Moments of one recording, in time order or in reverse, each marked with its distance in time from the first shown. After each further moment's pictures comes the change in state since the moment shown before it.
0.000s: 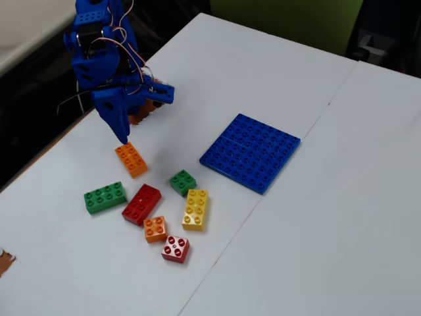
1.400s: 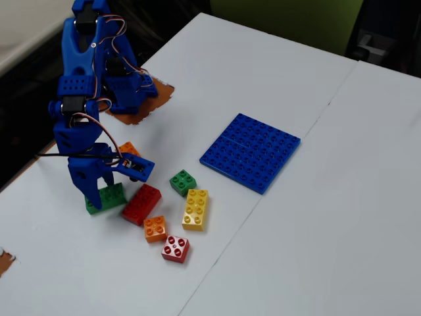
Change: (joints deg) arm 12.0 -38.1 -12.2 -31.5 -0.1
